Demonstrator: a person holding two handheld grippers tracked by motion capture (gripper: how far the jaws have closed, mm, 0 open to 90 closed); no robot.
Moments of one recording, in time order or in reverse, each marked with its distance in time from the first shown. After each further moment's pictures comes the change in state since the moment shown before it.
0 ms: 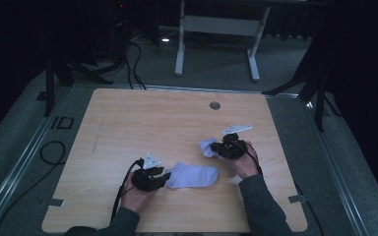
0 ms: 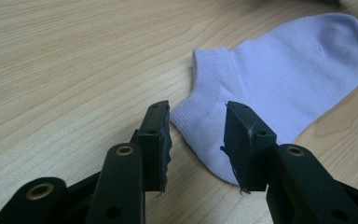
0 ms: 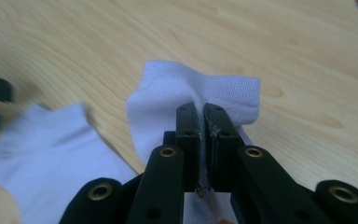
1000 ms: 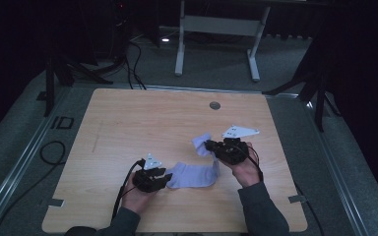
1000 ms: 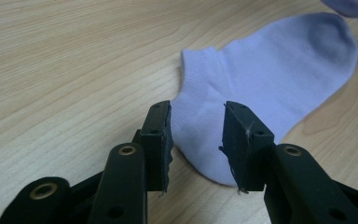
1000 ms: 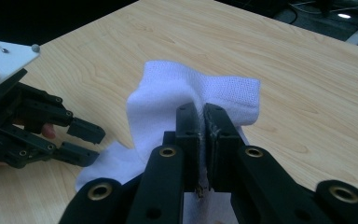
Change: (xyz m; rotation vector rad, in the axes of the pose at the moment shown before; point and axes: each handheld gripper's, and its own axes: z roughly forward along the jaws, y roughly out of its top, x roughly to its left) left arm -0.003 0.001 0.000 0.002 -0.033 0.009; right arm 0.048 0.017 -0.049 -0.186 0.057 -0.070
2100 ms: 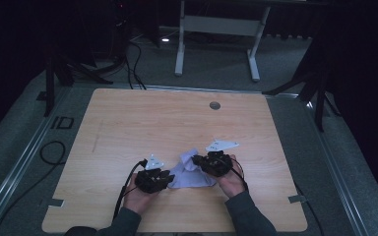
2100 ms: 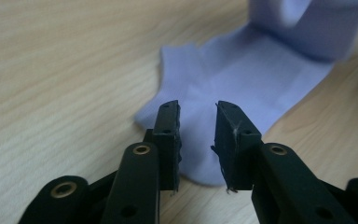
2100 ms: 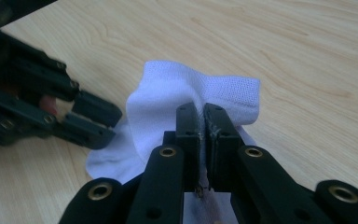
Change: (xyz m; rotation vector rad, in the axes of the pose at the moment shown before) left arm -0.004 0.002 0.001 -0.013 -0.071 -0.004; right arm 0.023 -0.038 0.047 0.086 0.055 0.016
